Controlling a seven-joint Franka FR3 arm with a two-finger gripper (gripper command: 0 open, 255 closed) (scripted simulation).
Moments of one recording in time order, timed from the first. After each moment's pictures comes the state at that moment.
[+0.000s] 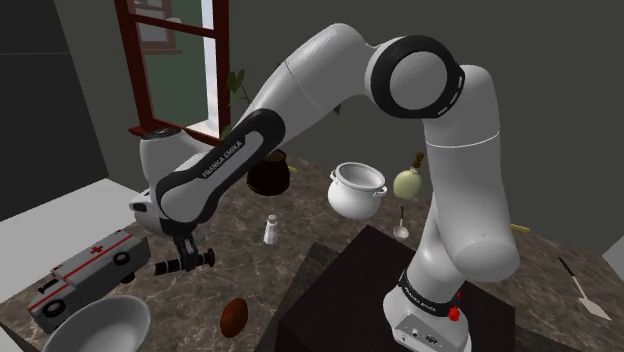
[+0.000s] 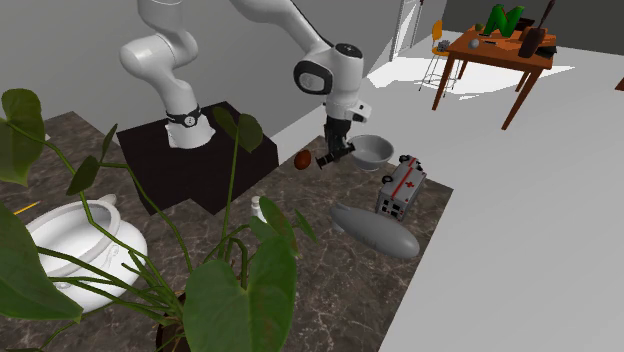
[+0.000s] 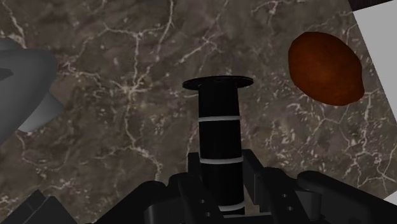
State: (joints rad) arm 0.41 0.48 0.16 -1.95 -0.04 2.37 -0.76
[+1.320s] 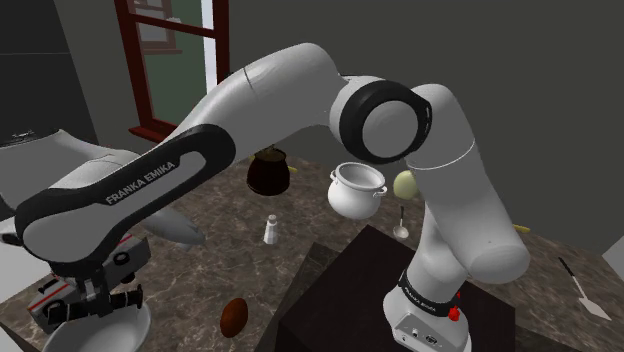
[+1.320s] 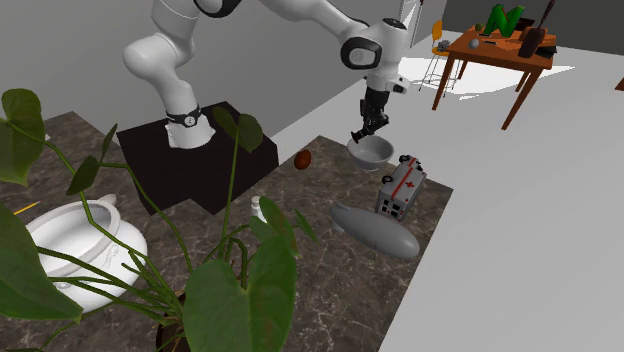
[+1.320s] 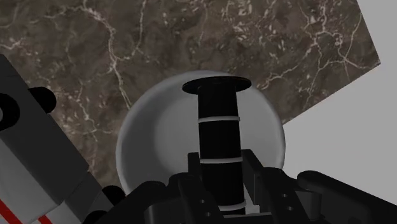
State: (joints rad) arm 0.62 0.71 0.19 -1.46 -0.08 2.11 -0.53
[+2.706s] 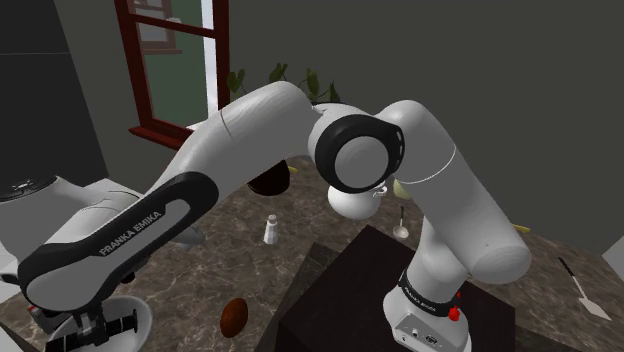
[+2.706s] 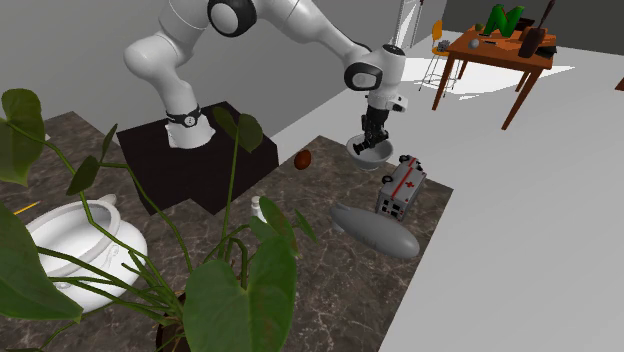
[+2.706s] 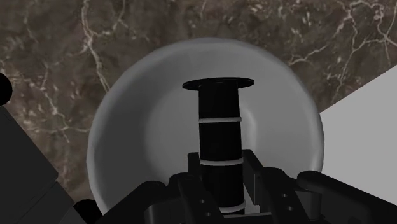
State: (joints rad) arm 0.66 0.87 0.18 -1.38 -0.10 2.19 -0.51
